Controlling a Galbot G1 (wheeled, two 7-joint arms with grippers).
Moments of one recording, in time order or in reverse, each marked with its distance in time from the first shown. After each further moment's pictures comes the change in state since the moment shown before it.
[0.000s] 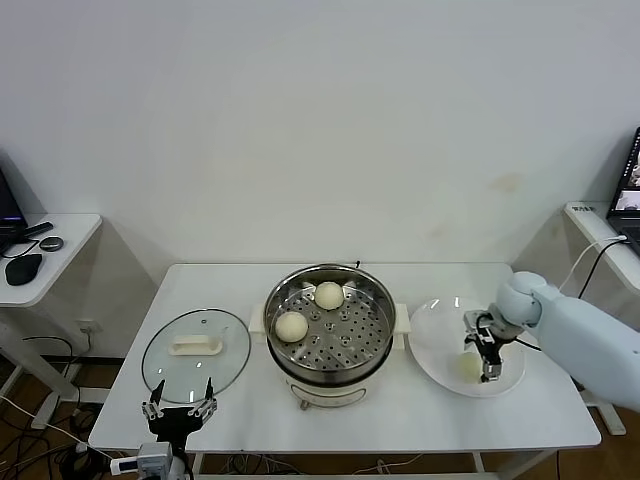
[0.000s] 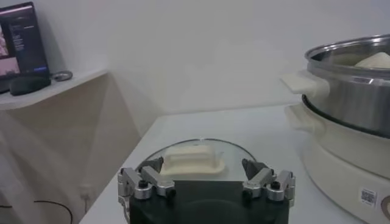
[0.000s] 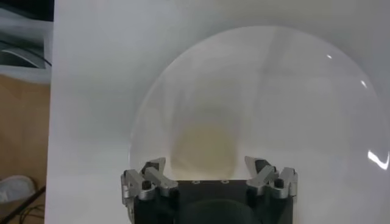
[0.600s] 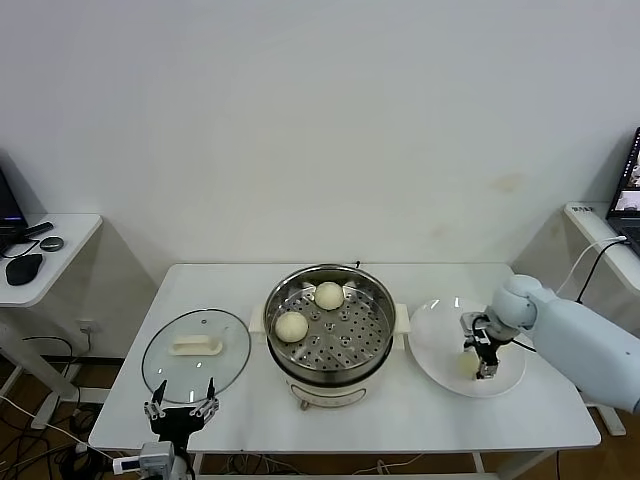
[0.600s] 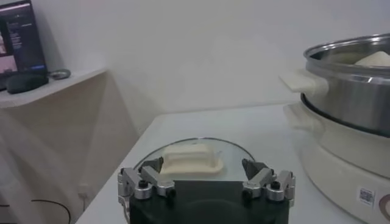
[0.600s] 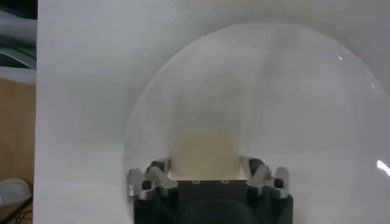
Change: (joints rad) left arm -0.005 -0.001 0.006 0.009 -0.001 0.000 -0.001; right arm -0.009 0.008 0.010 -0.013 -0.005 -0.010 0.014
